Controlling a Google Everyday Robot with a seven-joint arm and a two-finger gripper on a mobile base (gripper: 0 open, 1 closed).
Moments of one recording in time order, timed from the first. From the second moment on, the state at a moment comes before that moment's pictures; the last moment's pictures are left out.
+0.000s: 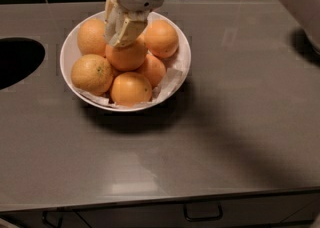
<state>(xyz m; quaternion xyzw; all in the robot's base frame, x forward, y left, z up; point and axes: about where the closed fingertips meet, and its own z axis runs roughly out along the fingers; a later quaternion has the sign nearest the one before) 0.523 0.076 0.997 -0.87 0.43 0.09 0.23</state>
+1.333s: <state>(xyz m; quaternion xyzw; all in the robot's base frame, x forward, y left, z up) 0.524 0.078 0.996 -0.86 0.44 0.08 0.25</state>
